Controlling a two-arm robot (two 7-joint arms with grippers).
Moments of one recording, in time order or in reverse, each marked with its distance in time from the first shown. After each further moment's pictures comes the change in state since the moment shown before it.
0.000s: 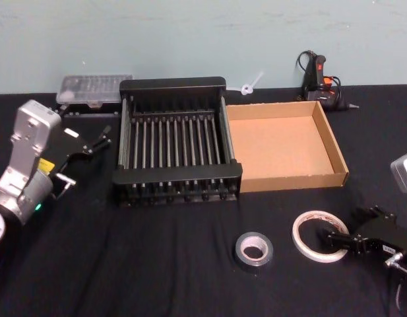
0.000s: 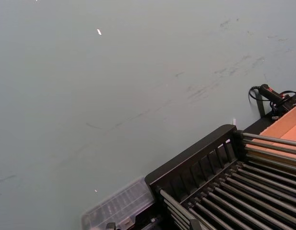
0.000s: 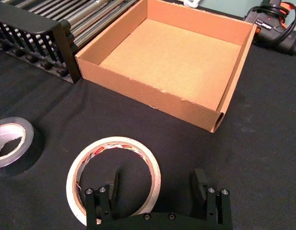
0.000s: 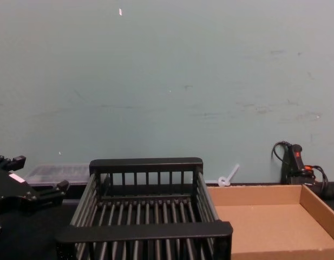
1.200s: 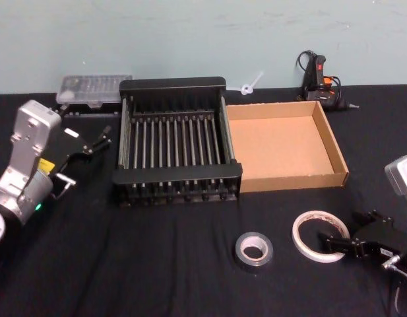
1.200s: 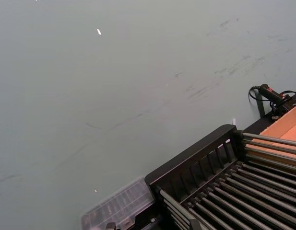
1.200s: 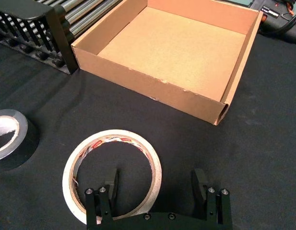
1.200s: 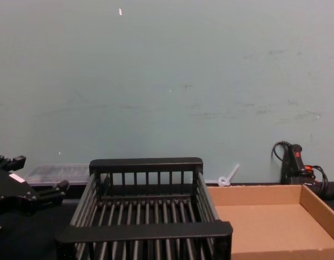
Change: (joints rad) left arm 0.000 0.000 0.000 0.000 0.000 0.000 0.000; right arm 0.003 -0.054 0.029 0.019 -0.071 0.043 0.045
